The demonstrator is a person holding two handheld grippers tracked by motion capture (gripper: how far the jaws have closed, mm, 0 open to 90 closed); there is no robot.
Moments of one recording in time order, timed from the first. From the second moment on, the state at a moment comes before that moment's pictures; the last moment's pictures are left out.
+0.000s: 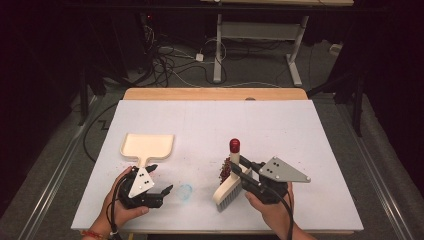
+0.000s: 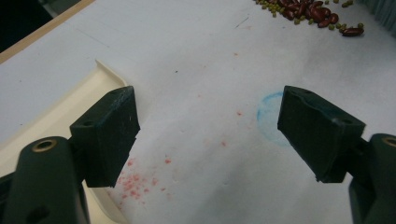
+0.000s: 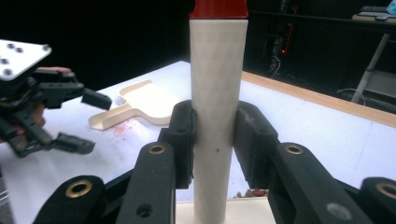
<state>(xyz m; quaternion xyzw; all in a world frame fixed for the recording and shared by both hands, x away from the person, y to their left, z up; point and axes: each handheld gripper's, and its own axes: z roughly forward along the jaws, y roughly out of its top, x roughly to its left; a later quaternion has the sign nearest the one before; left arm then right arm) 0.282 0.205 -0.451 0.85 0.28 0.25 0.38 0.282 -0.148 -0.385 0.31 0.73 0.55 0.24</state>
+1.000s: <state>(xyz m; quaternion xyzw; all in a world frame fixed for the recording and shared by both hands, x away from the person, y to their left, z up) 0.282 0.207 -0.451 0.85 0.28 0.25 0.37 0.320 -0.159 -0.365 0.35 0.67 0.58 0.29</state>
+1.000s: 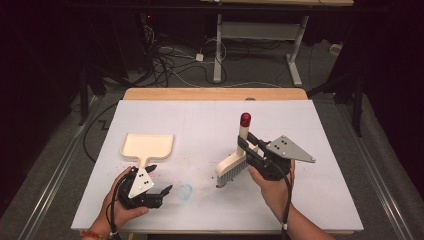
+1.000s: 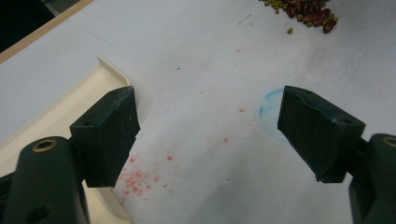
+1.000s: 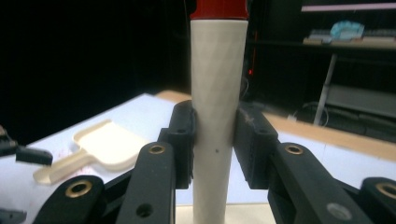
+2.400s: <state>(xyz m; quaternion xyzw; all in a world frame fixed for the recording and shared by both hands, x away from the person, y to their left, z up) 0.283 0.205 -0.452 0.85 0.28 0.25 0.38 0.359 -0.125 -0.390 0.38 0.68 0.54 0.32</state>
